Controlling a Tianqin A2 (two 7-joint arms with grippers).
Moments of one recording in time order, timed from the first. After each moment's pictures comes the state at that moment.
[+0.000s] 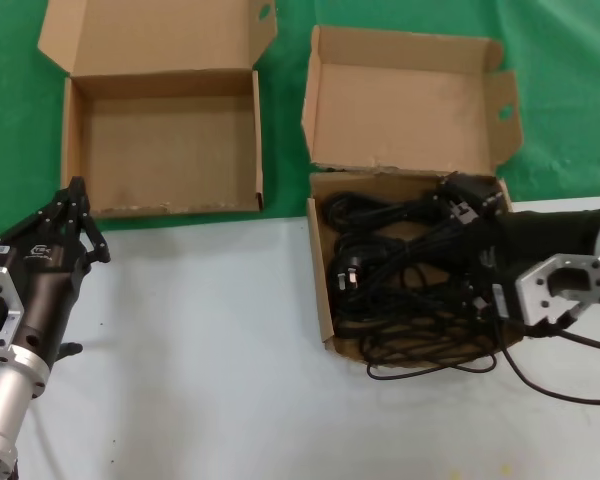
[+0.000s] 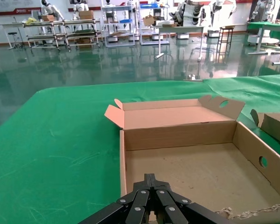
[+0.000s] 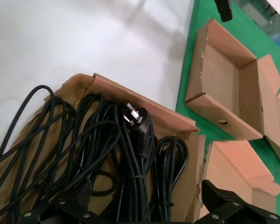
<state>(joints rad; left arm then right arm) -0.01 -0.30 1.60 -1.61 -1.77 0.02 -0.02 0.66 0.78 -2.08 1.61 1.25 -0.83 -0.32</state>
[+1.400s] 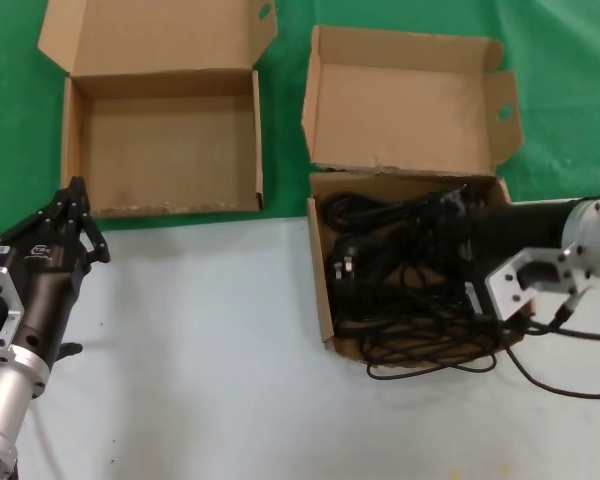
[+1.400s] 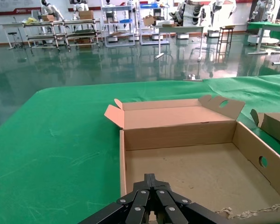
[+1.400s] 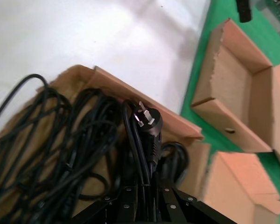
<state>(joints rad) -0.01 -0.30 1.60 -1.61 -1.77 0.02 -0.02 0.71 0.68 -2.10 1.57 1.13 -0.87 -0.35</state>
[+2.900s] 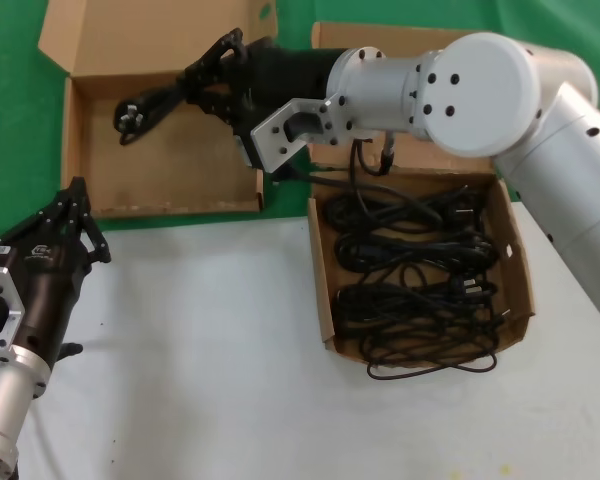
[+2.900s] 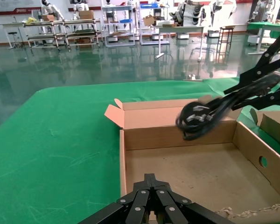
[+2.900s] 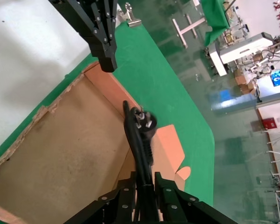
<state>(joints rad) -0.01 -0.30 1.60 -1.61 -1.77 0.02 -0.02 1.12 0.13 -2.23 1.07 1.10 -0.67 -0.55</state>
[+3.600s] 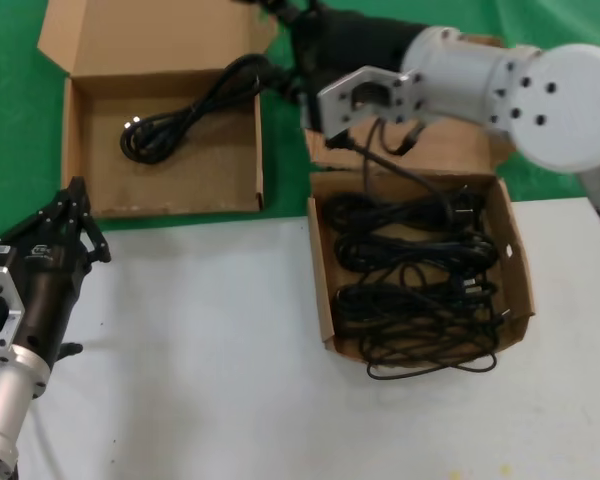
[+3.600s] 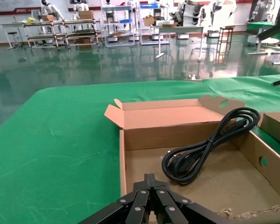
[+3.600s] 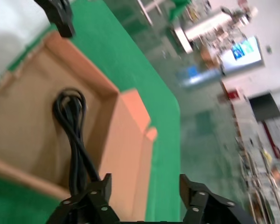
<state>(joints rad) -0.01 -0.30 1.60 -1.61 -1.77 0.02 -0.02 1.03 0.25 -2.14 1.23 1.13 -0.60 -0.48</state>
